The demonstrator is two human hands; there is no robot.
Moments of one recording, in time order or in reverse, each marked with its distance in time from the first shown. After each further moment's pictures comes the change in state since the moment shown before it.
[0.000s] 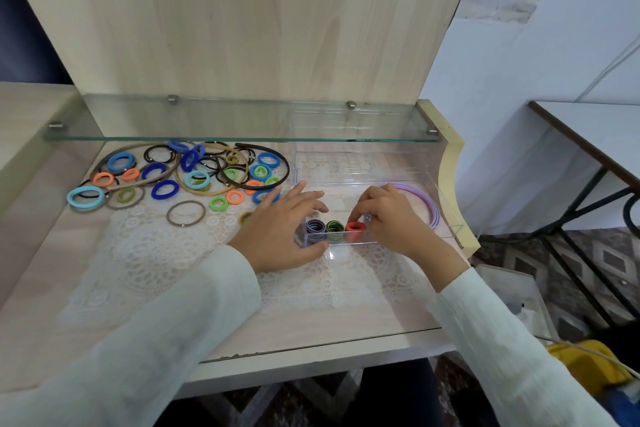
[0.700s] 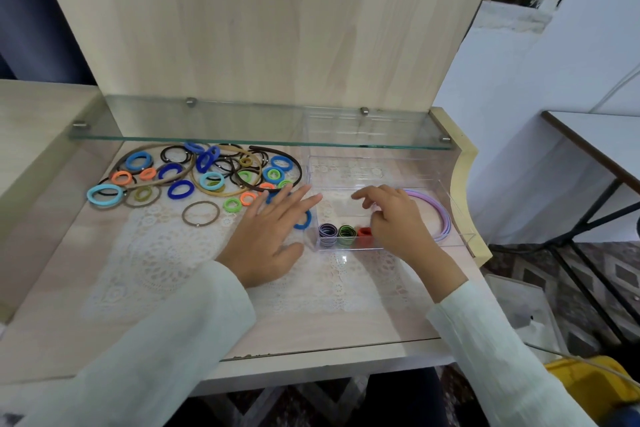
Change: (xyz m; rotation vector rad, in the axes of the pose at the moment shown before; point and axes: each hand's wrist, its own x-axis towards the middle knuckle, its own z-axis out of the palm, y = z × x) left_hand -0.031 -0.018 -0.008 0.008 0.078 -0.012; right_hand 0.004 -0.017 0.005 0.151 0.207 0.089
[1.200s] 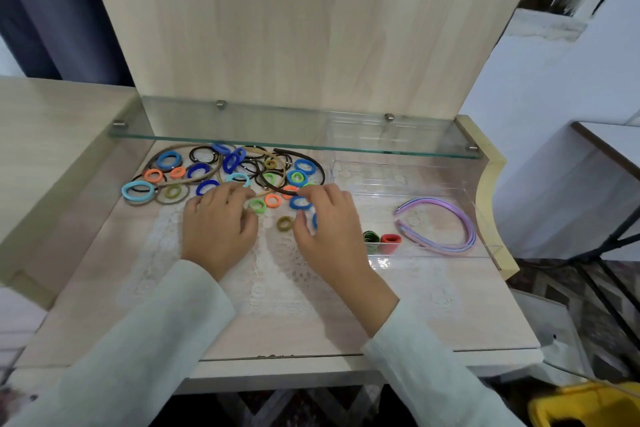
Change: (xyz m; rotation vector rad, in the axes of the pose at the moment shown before) left_hand -0.029 -0.055 -0.029 0.337 0.331 -0.470; right_hand -0.008 -0.114 0.066 0.141 0.269 -0.207
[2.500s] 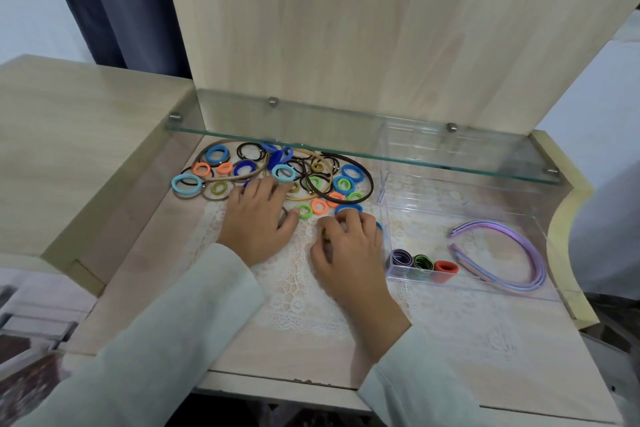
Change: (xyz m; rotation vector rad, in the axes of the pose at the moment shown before) left_hand 0.021 -0.024 0.012 0.130 -0.122 0.035; right_hand -0.006 0.009 0.057 -0.313 -0.105 0.005
